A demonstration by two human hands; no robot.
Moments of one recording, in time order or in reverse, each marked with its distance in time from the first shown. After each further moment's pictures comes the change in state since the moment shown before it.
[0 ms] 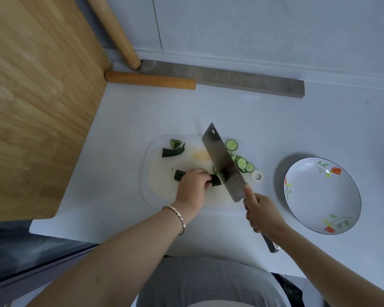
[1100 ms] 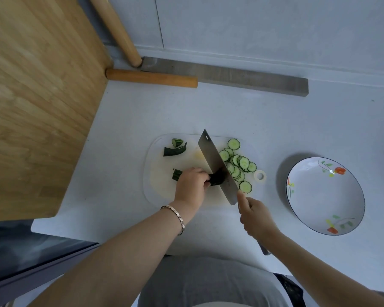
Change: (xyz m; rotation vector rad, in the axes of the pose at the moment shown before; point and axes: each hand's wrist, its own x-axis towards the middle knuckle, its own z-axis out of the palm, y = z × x) left_hand 0.000 -0.004 -0.004 0.048 0.022 -0.004; right_hand 0.004 0.013 0.019 -0.189 0.046 -0.074
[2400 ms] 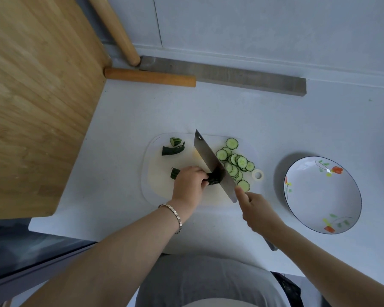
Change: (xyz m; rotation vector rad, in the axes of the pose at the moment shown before) left_hand 0.001 0.000 0.000 0.000 0.020 0.014; right_hand 0.002 -0.009 -0.014 -0.116 -0.030 -0.049
